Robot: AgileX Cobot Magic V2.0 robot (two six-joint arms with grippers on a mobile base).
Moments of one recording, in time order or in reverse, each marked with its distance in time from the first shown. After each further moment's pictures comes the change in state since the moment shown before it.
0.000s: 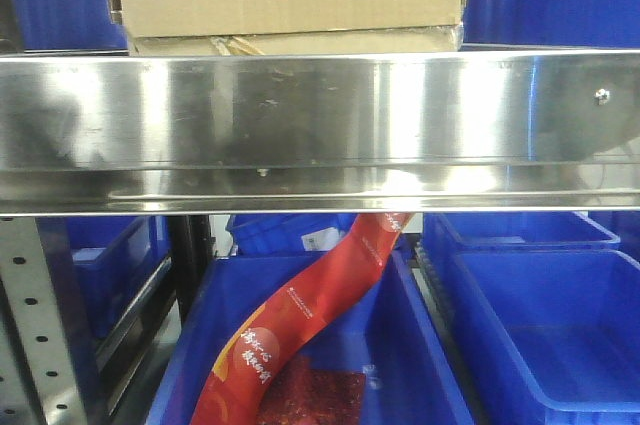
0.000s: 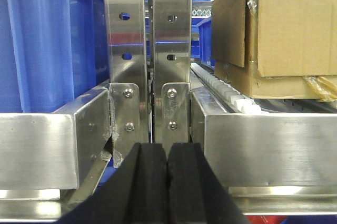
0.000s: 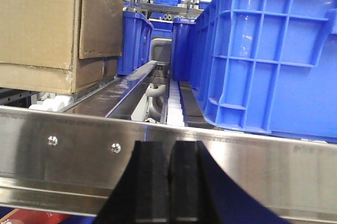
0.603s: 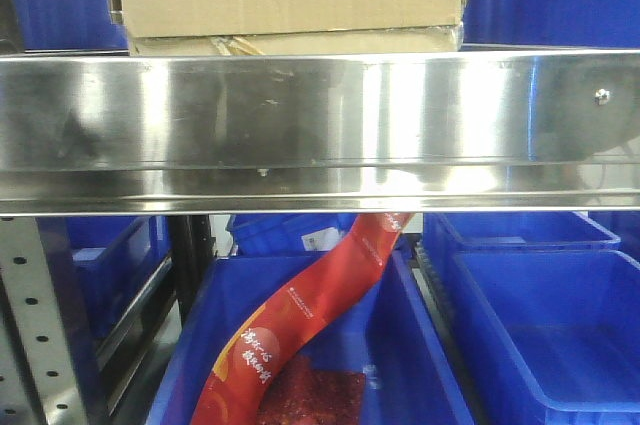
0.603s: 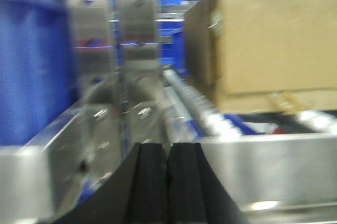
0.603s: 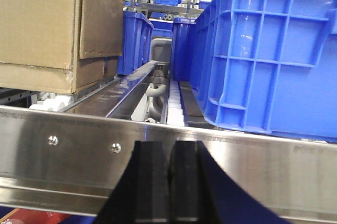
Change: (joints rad) left arm -0.049 0.013 -0.071 0.002 0.055 0.000; right arm 0.000 0.000 -0.002 0.000 0.002 0.000
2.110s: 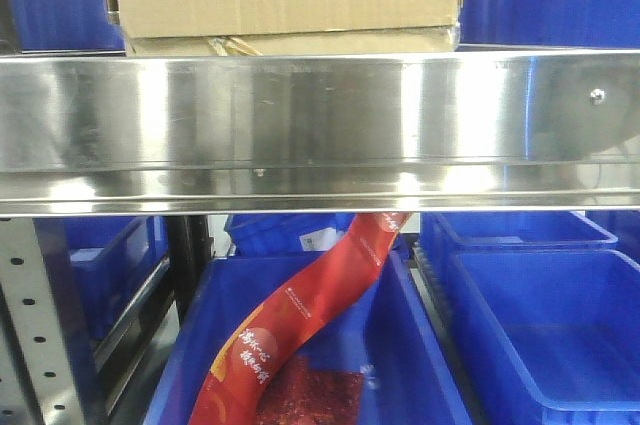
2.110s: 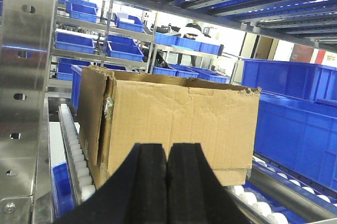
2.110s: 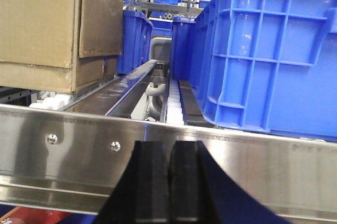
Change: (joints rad) left arm -0.352 0.309 -0.432 0.305 0.032 -0.517; right arm 0.004 0.000 0.000 0.004 0.002 -0.004
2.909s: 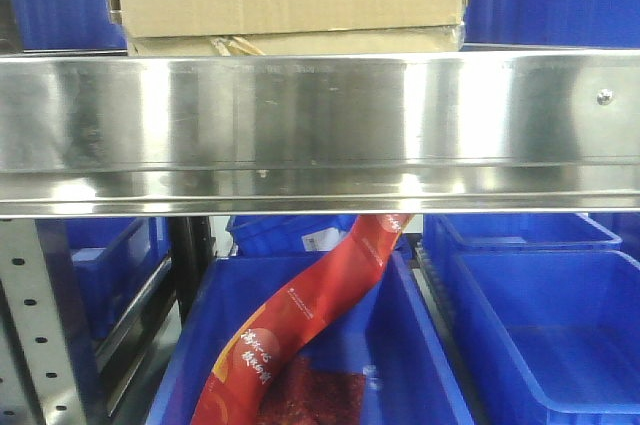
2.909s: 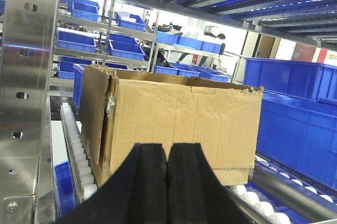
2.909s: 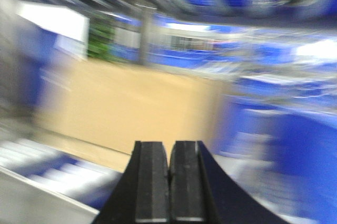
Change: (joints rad) left arm 0.000 0.000 0.000 0.000 0.004 0.000; right arm 0.325 0.233 -0.262 -0.060 -0.115 -0.011
